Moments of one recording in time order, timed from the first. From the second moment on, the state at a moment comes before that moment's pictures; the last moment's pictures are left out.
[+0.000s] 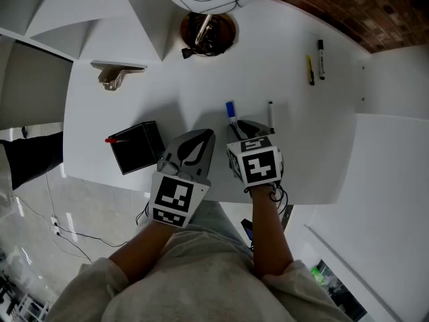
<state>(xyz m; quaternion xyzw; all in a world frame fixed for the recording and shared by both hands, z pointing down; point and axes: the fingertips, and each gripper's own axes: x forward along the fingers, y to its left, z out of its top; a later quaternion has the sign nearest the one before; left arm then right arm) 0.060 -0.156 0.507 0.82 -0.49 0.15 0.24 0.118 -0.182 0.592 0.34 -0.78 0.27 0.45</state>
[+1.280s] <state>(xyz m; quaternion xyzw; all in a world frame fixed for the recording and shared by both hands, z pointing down) 0.059 -0.137 0.488 0.84 -0.45 0.16 0.25 0.119 -0.177 0.584 0.39 -0.78 0.30 0.39</state>
